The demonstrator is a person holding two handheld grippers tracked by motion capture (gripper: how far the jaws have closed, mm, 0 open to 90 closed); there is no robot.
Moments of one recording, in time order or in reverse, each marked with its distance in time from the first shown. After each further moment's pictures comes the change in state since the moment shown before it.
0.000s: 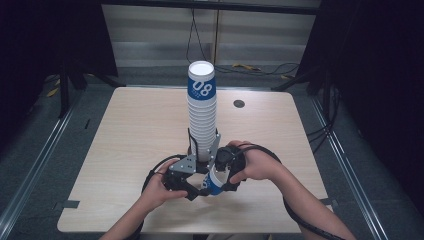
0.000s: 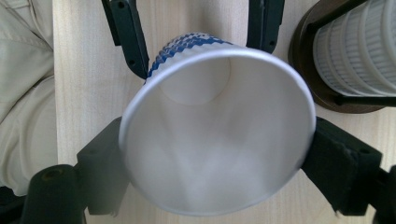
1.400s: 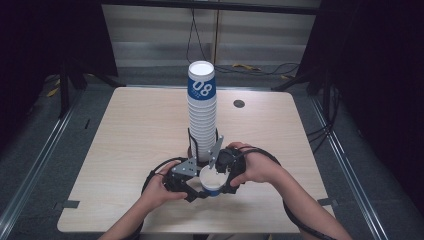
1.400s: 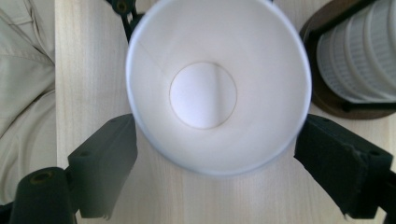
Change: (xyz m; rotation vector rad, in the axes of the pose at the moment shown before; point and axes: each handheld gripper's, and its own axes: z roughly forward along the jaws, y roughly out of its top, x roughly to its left) left arm 0.003 -0.013 0.004 0.067 -0.006 -0.001; right arm 0.002 -0.007 0.006 -0.066 -0.004 0.018
